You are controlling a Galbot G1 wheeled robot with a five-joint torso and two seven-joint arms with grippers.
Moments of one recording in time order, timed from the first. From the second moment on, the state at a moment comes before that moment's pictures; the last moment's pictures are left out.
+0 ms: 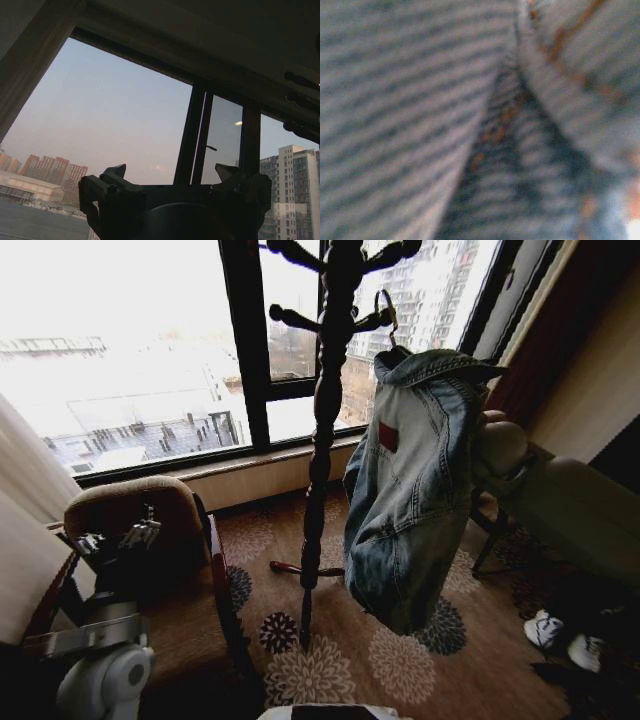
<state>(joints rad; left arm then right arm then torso) 1.59 -1.46 -0.92 -2.38 -0.58 -0.20 0.05 0.09 0.51 -0.42 1.83 0.70 -0.06 0.20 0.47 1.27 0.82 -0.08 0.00</state>
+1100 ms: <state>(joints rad) 1.59 -1.47 -0.92 -2.37 -0.58 -0.21 0.06 0.12 0.53 -0.46 1.77 0.69 -0.07 0.19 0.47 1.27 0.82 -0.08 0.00</state>
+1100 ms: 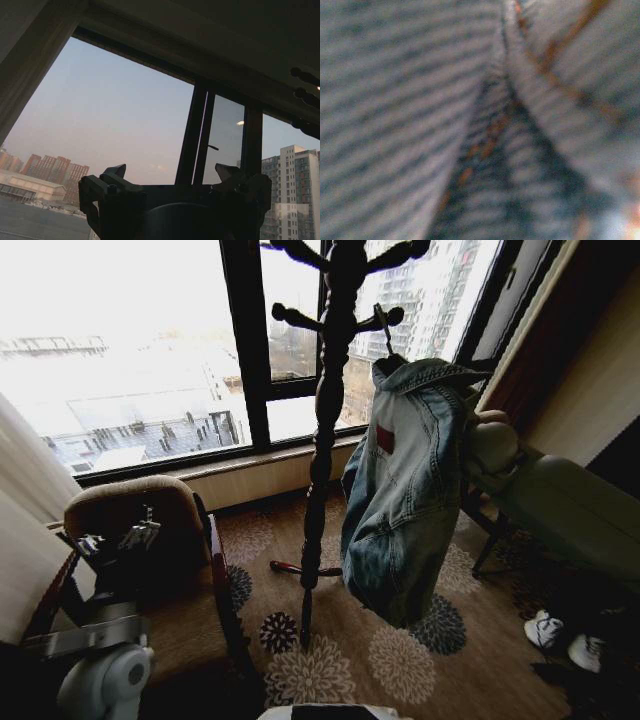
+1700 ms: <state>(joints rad) 1.59 -1.46 -0.92 -2.37 -0.58 -0.21 0.06 0.04 0.51 -0.39 1.78 0.68 -0.07 0.21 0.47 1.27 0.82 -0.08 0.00</state>
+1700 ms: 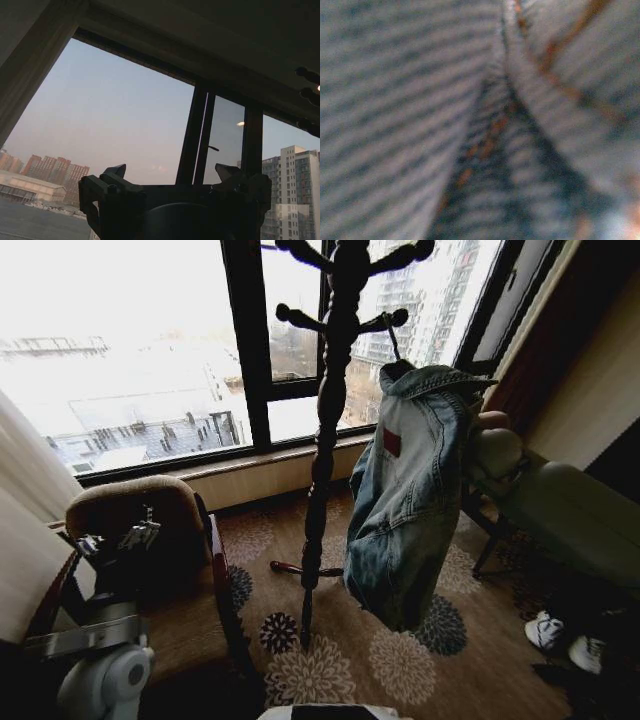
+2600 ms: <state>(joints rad) 1.59 -1.46 -0.92 -2.38 -0.58 -0.20 0.06 0.00 0.50 -0.37 1.81 0.69 -0.08 0.25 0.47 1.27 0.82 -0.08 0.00</state>
